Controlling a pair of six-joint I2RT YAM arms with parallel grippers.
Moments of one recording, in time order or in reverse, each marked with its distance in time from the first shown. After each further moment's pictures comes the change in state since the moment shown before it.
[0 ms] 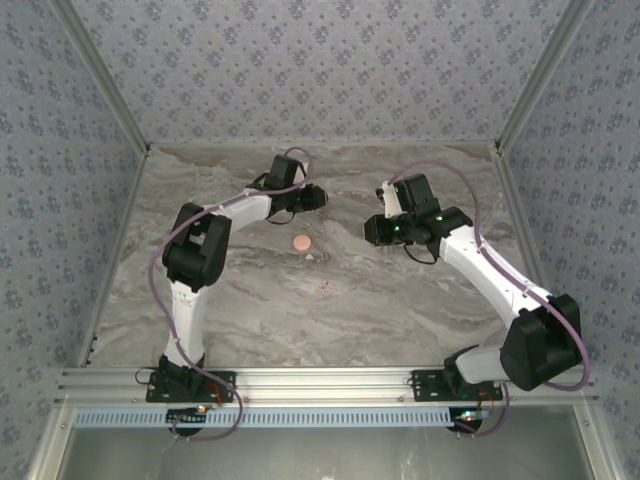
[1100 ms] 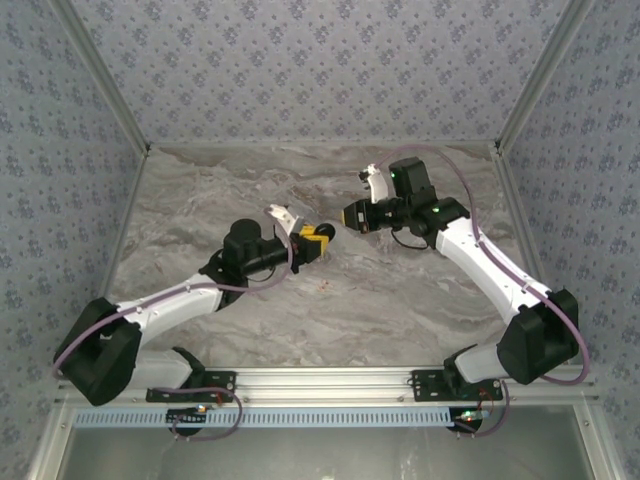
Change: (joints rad) left arm -0.227 -0.891 -0.943 0.648 0.044 0.287; right arm 0.032 0.038 0.110 0.111 -0.235 -0.011
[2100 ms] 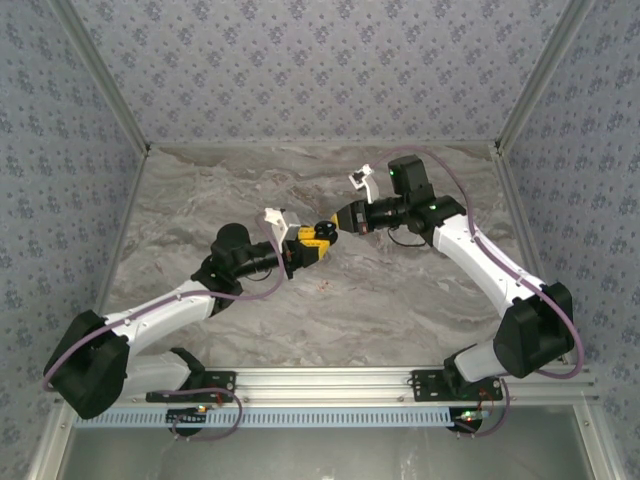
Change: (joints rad) left arm 0.000 -0.092 -0.048 0.122 0.161 0.050; right arm -0.007 0.036 0.000 0.067 -0.299 0.014
